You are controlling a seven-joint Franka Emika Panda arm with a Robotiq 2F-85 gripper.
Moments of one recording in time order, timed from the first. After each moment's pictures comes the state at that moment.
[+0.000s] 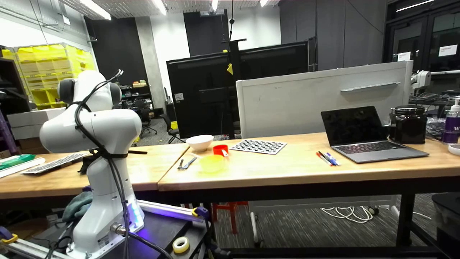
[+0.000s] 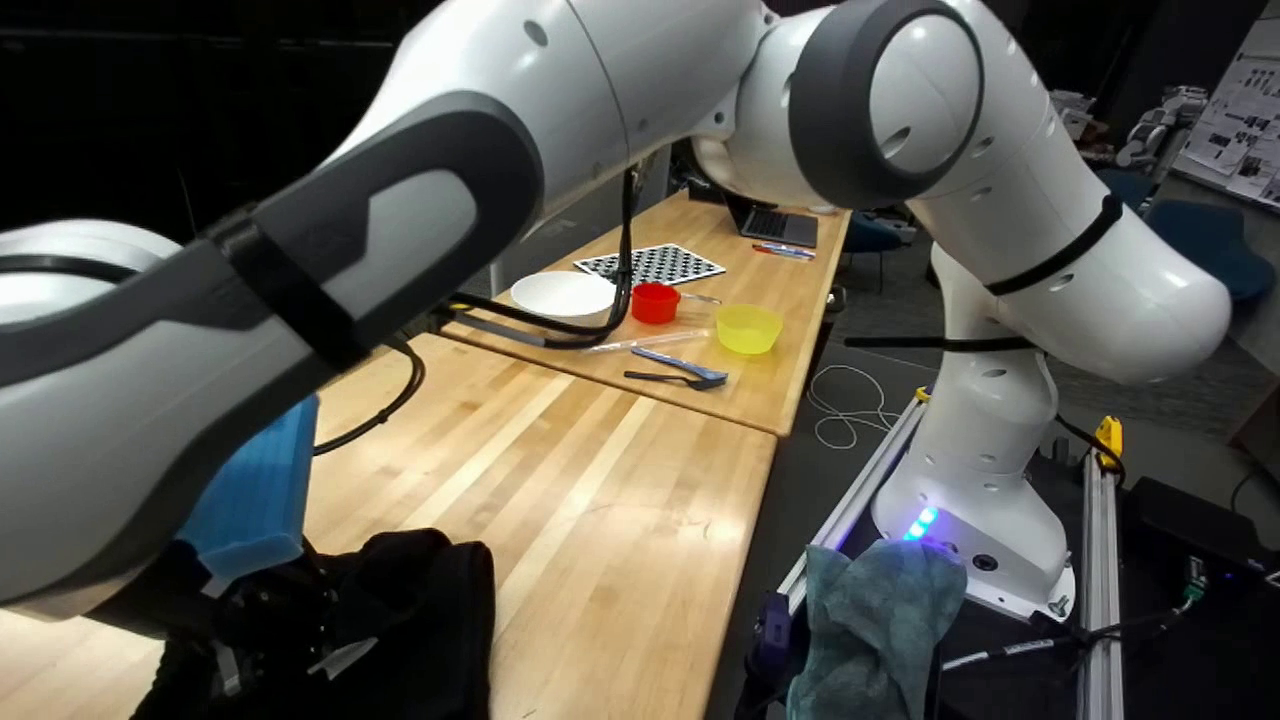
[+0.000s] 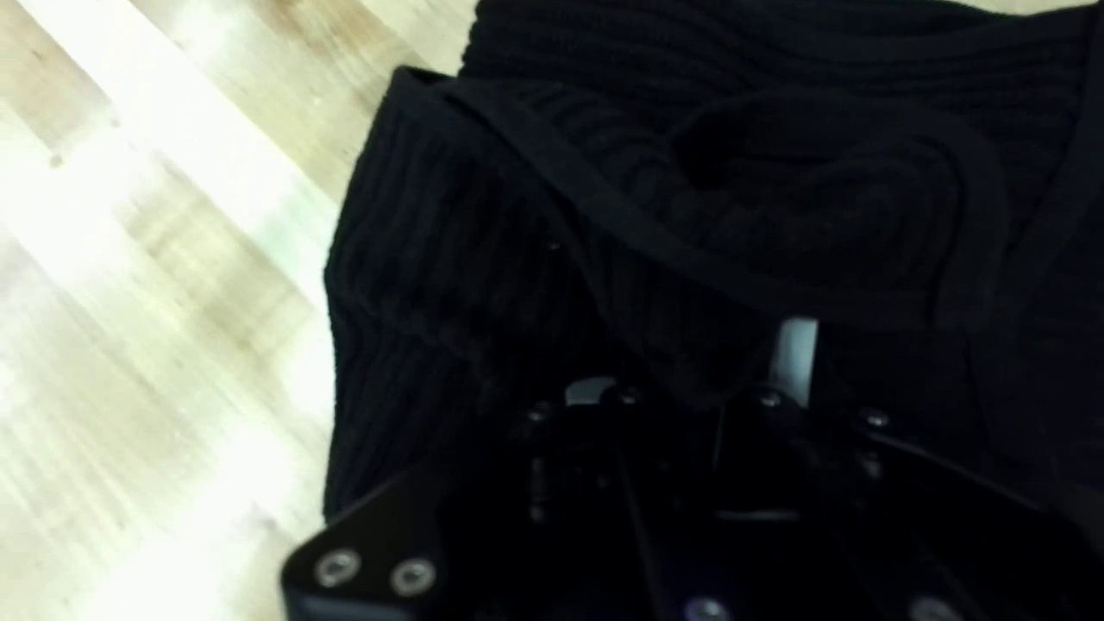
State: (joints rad) arm 0.87 0.92 0.24 -1.13 -0.25 1.58 0.09
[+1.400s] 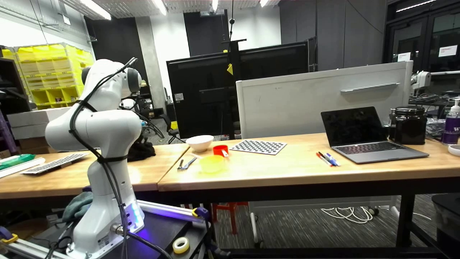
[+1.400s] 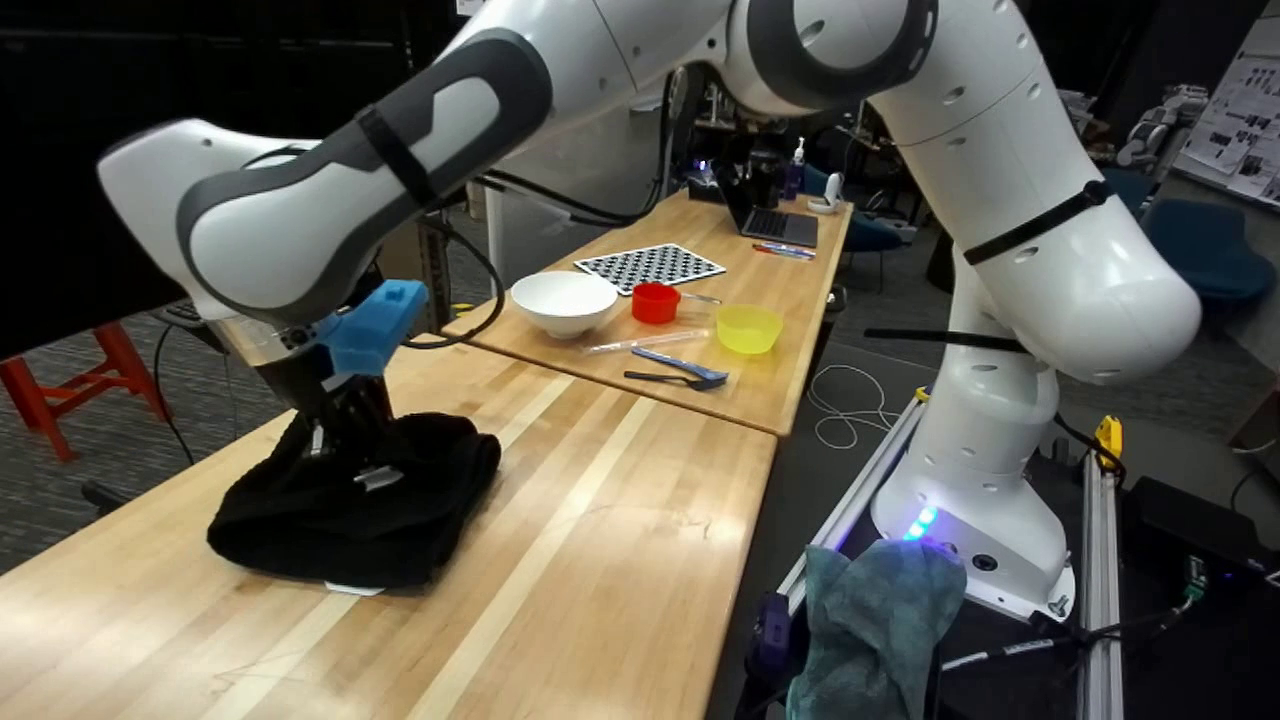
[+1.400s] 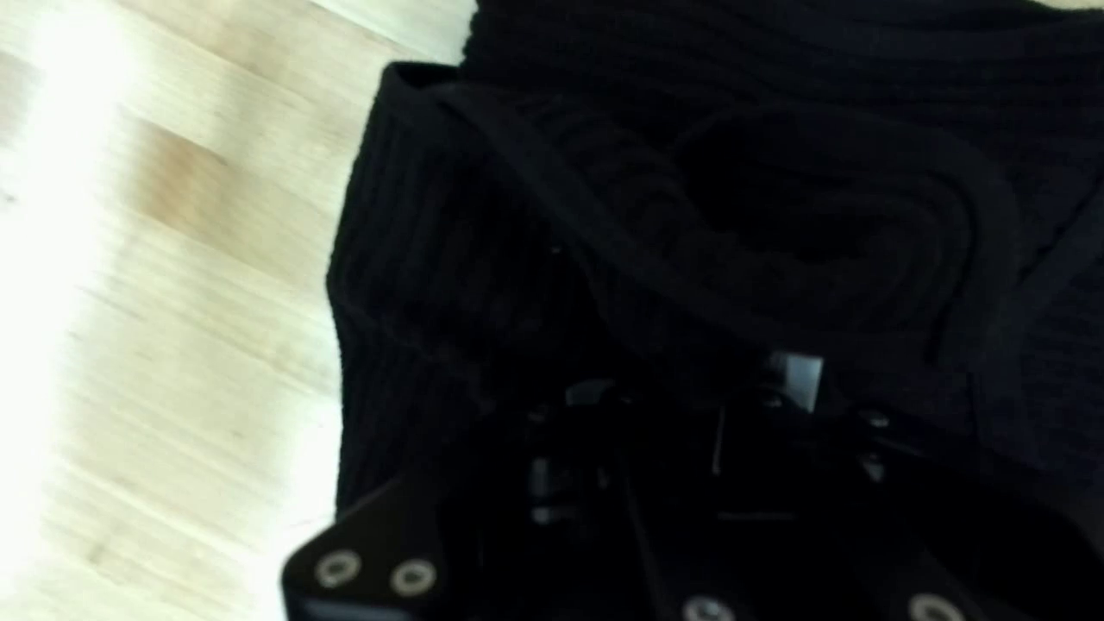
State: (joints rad) arm 0.55 0.75 0.21 -1.43 -0.20 1.88 0.09
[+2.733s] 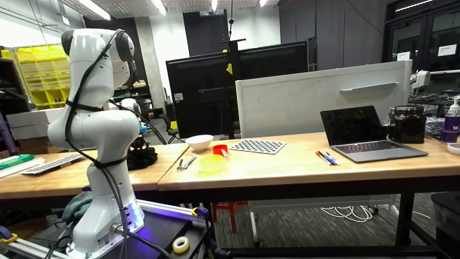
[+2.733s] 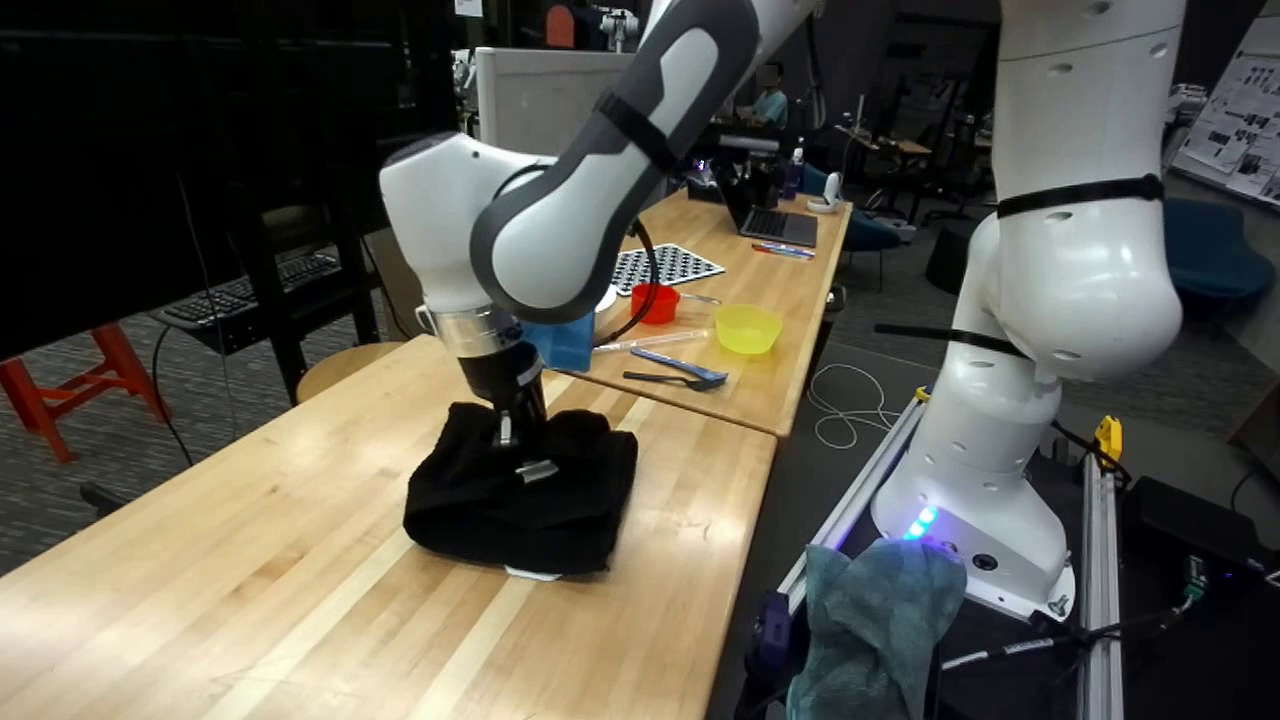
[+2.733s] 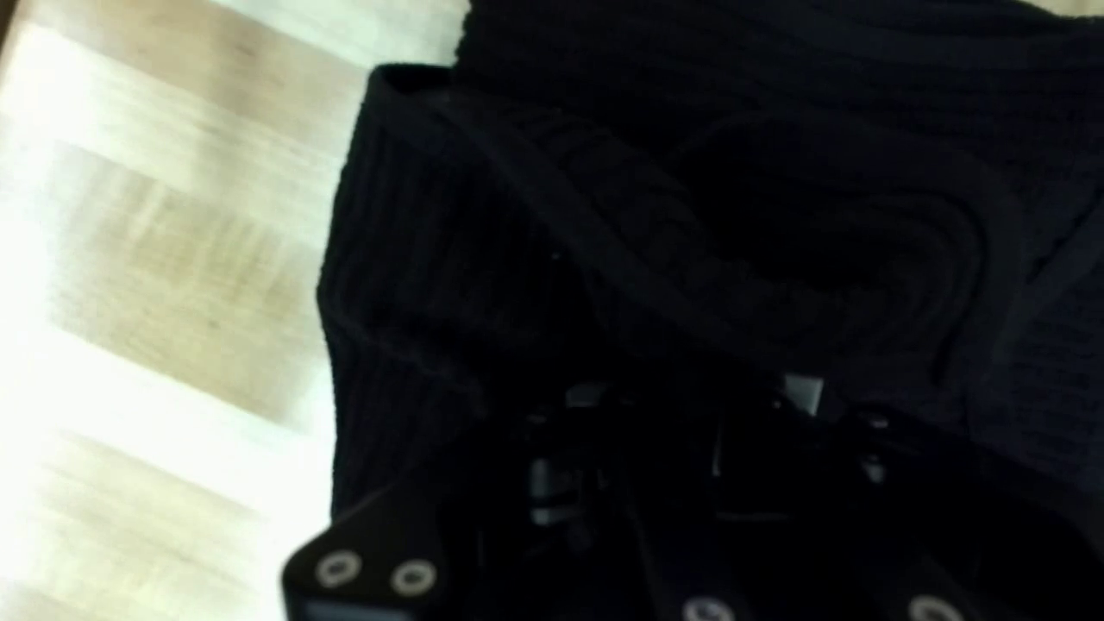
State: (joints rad) arm 0.38 0.29 0.28 -2.22 -0.15 2.26 0.07
